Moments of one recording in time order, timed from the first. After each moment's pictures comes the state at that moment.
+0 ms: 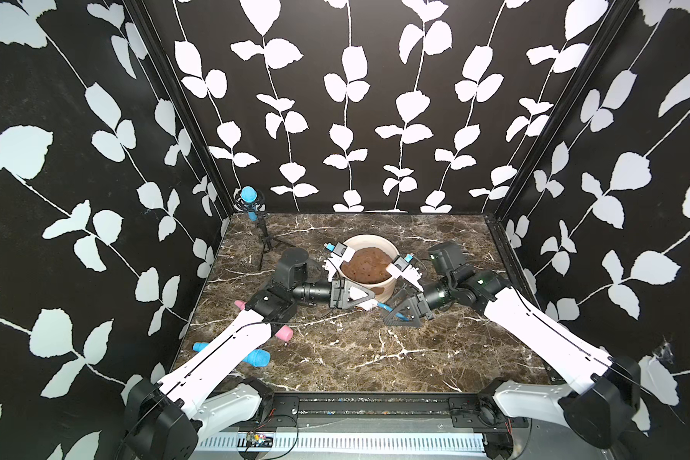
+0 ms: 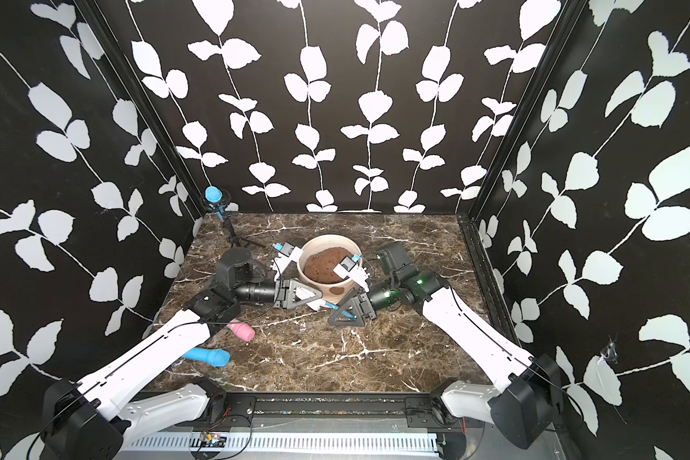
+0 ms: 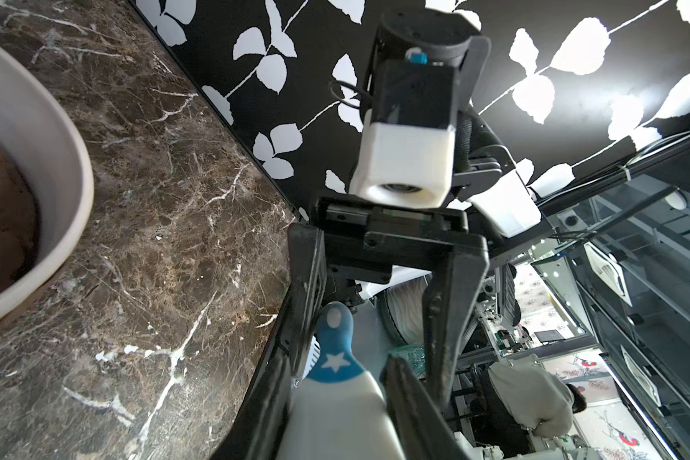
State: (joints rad) left arm -0.58 1.08 0.85 -0.03 1.03 -0.68; right arm 0.60 1.26 1.10 -0.69 -1.25 0.08
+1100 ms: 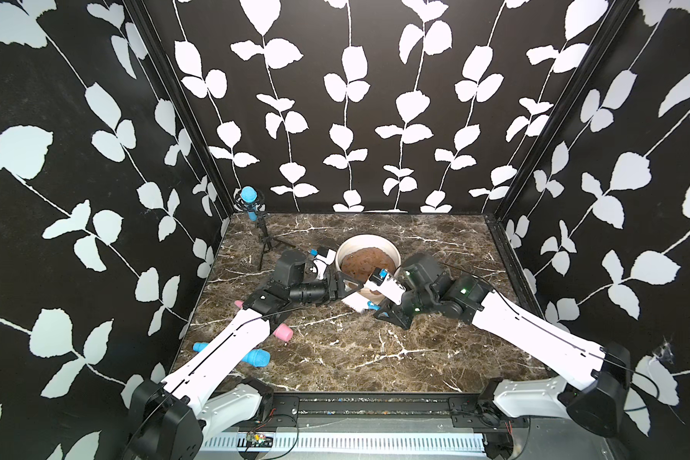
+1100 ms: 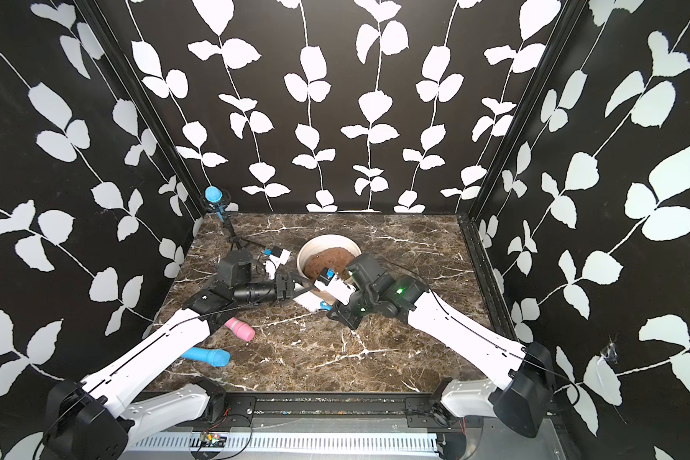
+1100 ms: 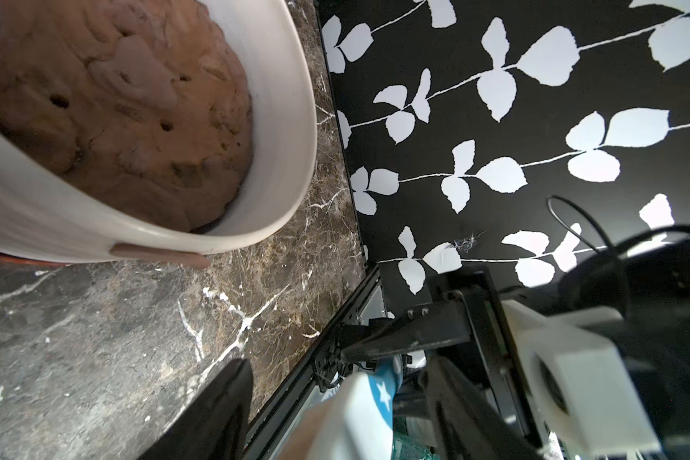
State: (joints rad) left arm -0.51 1.10 0.82 -0.21 0.76 -0.88; right arm 0.87 1.29 1.17 -0.74 -0.35 -0.15
